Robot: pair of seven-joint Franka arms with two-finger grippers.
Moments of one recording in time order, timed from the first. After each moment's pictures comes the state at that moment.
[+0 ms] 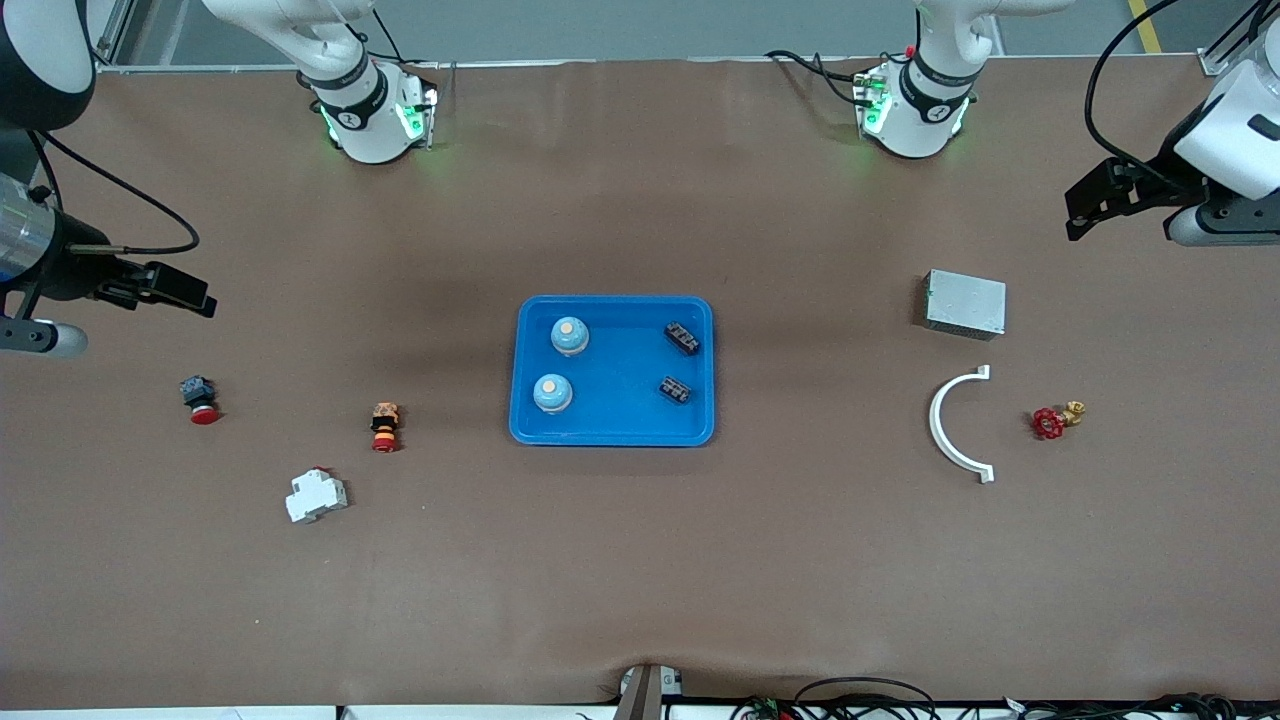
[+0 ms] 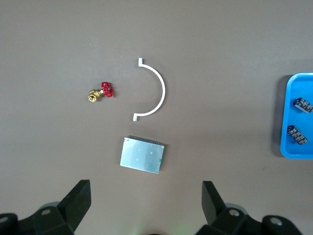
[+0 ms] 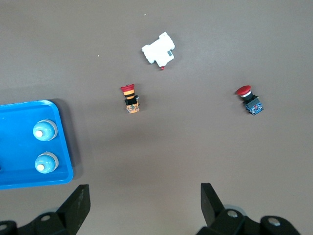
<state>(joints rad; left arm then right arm) -0.06 -0.06 -0.06 -1.58 0.04 1.50 -0.09 0.04 0.09 -0.04 -1.55 0.06 1.56 0.13</state>
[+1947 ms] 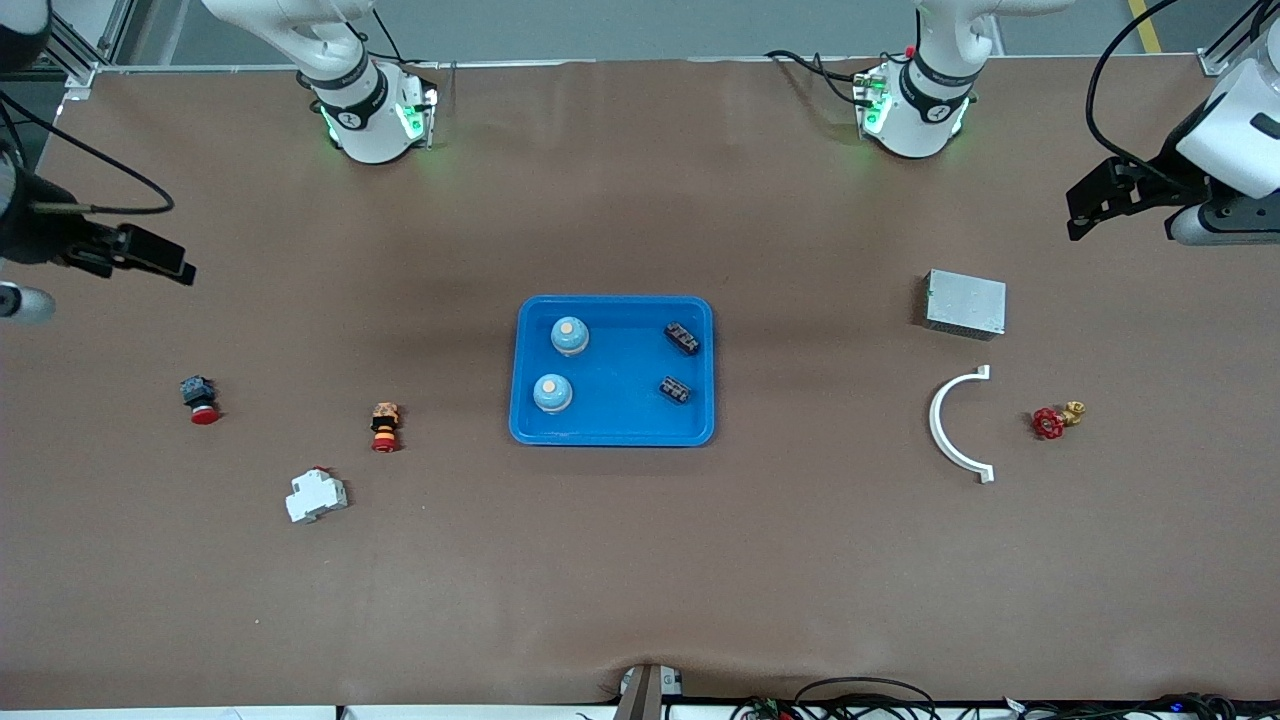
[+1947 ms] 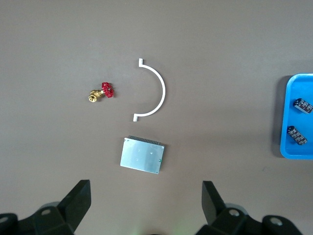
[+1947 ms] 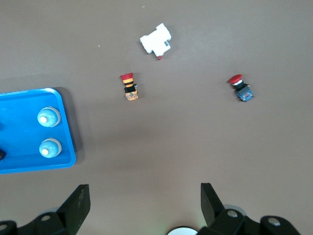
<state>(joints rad) -0.06 -0.06 -0.06 -1.57 0.04 1.50 -0.09 0.04 0.06 -0.05 -1.46 0.05 1.41 0.13</state>
